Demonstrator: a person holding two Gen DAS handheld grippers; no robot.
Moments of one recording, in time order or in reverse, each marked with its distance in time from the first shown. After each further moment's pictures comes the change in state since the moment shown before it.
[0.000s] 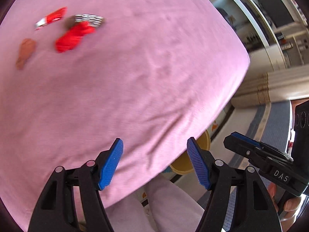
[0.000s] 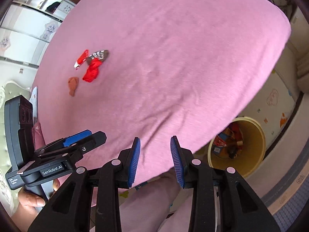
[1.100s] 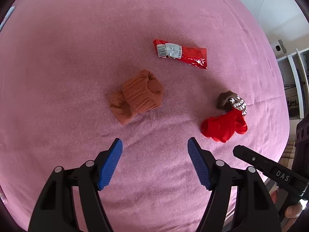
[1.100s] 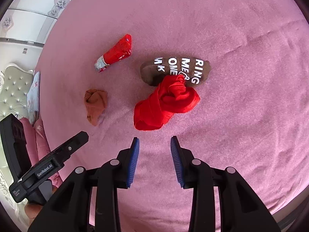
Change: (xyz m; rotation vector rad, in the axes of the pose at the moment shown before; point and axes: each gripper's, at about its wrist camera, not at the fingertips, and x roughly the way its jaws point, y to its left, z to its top) left arm -0.018 0.263 0.131 -0.316 -0.107 0.162; right arm 0.200 0.172 0.152 -0.061 0.161 0.044
